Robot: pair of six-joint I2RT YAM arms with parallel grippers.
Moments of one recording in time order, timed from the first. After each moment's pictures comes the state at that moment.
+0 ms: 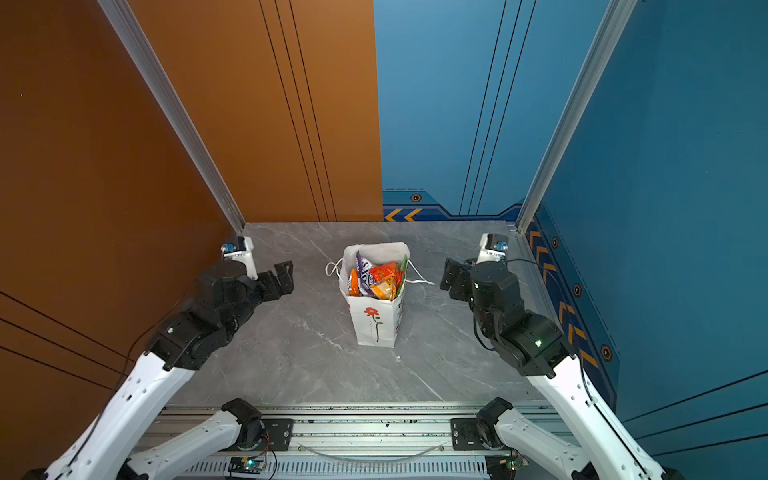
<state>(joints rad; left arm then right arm) -0.47 0.85 1.04 -0.65 -0.46 -0.48 0.54 0.83 1.14 -0.73 0.50 0.48</state>
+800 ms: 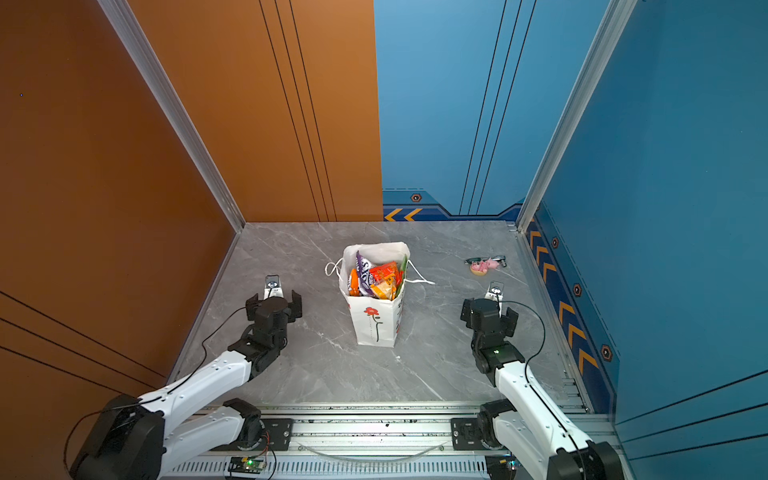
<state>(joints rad) -0.37 1.10 0.39 0.32 -0.67 -0.04 0.20 0.94 0.39 0.00 0.54 0.20</state>
